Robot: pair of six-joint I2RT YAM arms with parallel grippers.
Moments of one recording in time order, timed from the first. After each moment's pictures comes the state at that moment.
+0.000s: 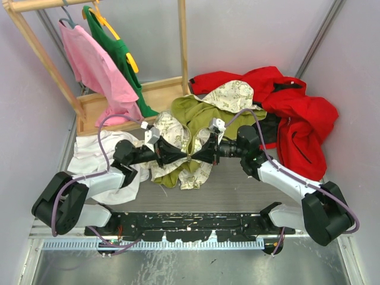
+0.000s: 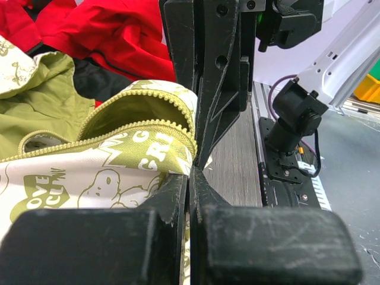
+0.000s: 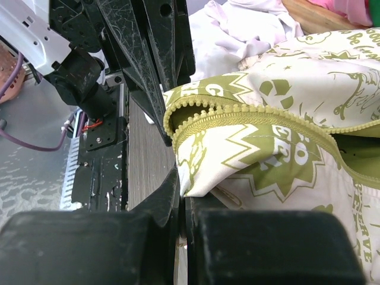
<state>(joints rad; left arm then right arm) -0.53 1.31 0.41 1.13 0.88 -0.38 0.51 1.20 0.59 0.47 -0.92 0.19</state>
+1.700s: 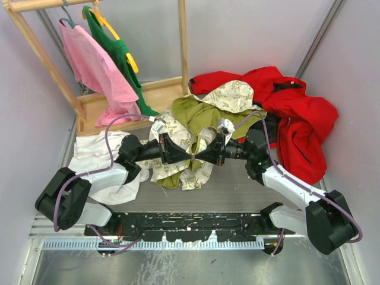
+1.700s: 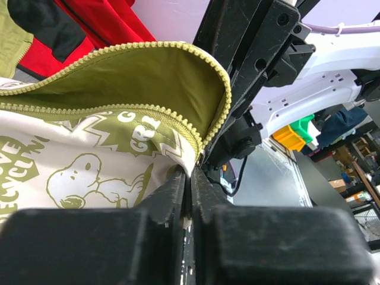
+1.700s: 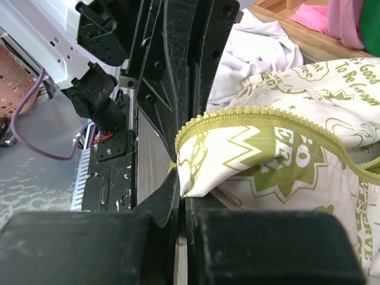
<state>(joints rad) -0.56 1.36 0.49 1.01 0.86 -0.80 0.48 1.12 0.52 0.59 -0.95 0.28</state>
